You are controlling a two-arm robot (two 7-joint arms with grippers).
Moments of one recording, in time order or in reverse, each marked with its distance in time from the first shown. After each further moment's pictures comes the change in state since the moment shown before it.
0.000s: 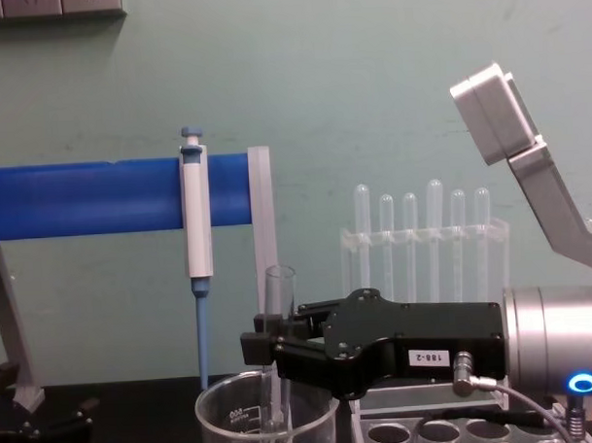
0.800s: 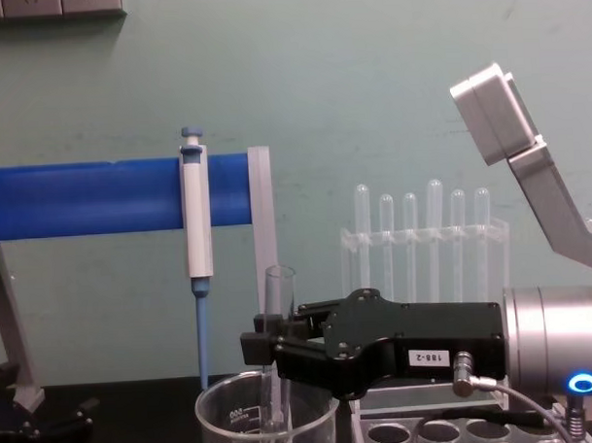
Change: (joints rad) left arm 0.000 0.000 0.000 0.000 0.000 0.000 0.000; right arm 0.000 0.000 0.000 0.000 0.000 0.000 0.000
